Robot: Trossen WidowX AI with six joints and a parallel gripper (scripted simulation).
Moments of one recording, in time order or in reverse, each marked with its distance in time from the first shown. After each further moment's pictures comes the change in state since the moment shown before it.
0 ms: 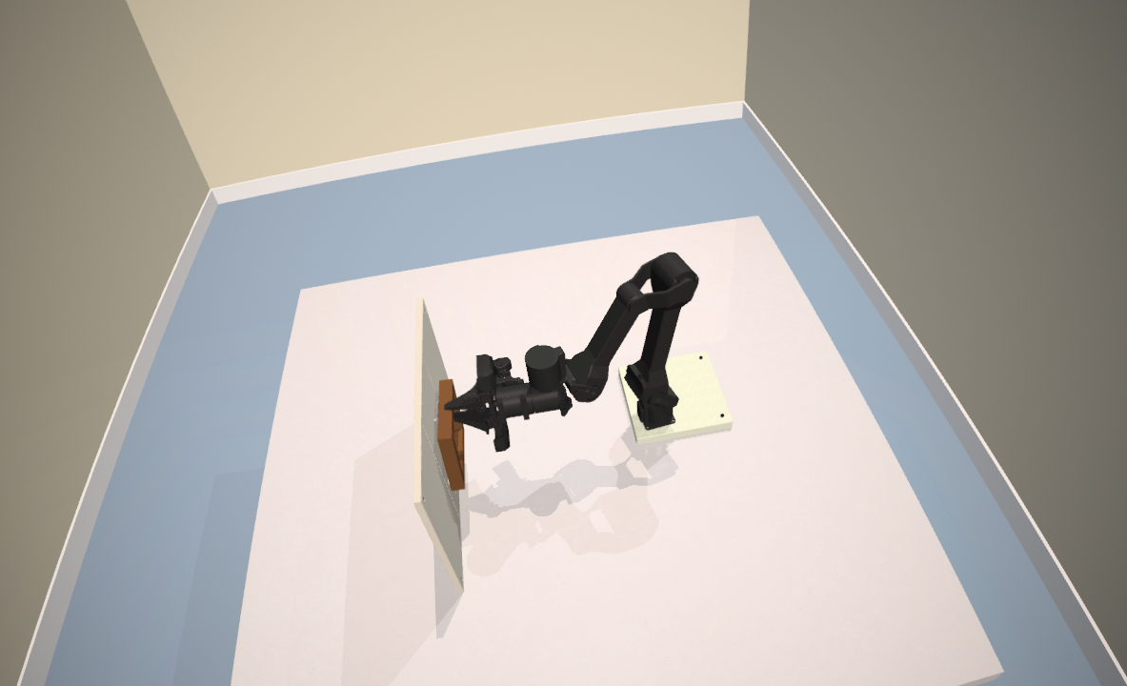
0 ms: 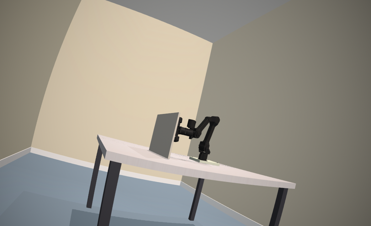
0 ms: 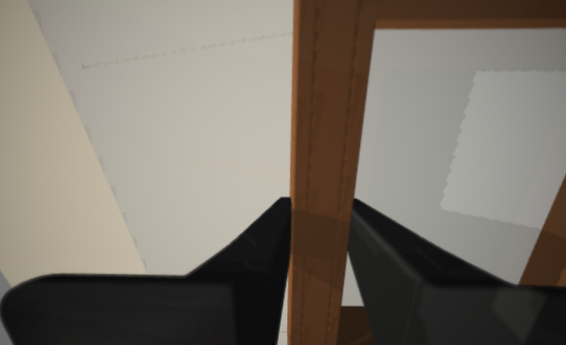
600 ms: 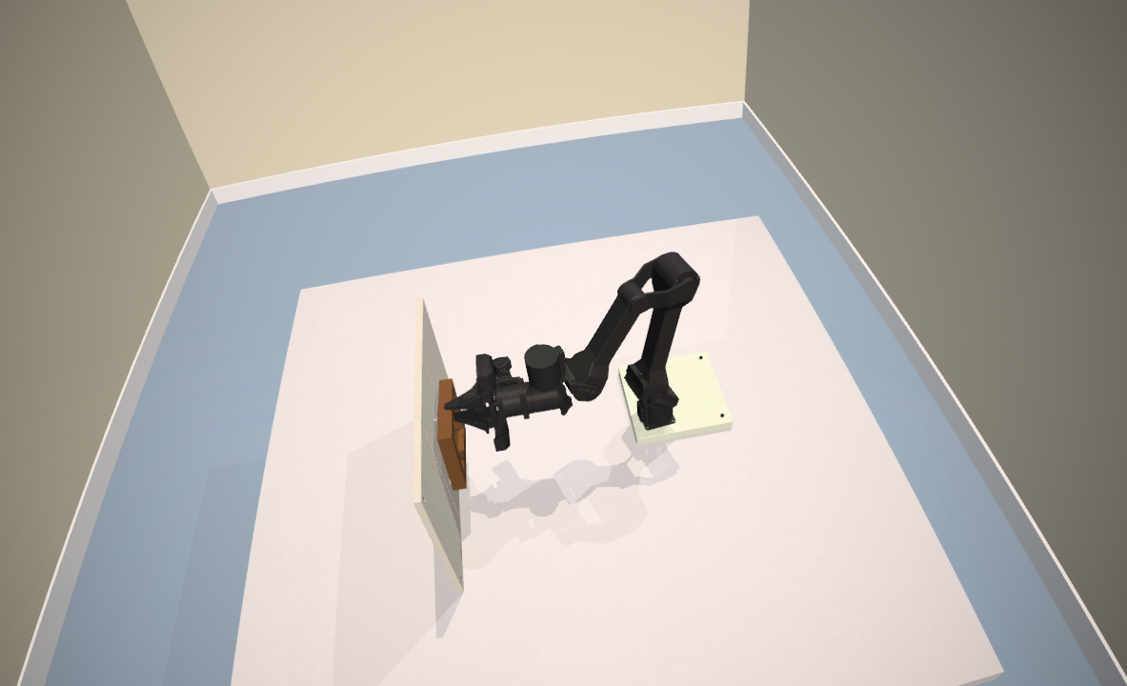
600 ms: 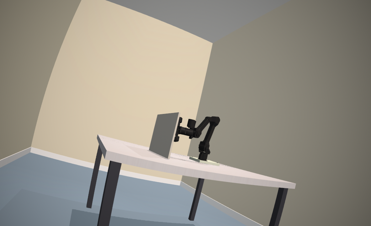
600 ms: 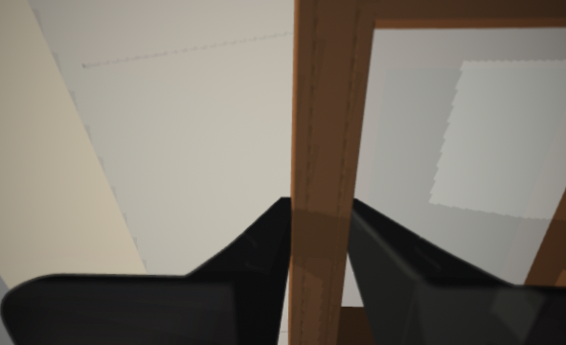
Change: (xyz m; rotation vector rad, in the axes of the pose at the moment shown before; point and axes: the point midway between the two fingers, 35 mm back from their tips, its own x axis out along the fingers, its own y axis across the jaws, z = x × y) arm 0.000 0.002 0.000 -0.001 0.002 -0.004
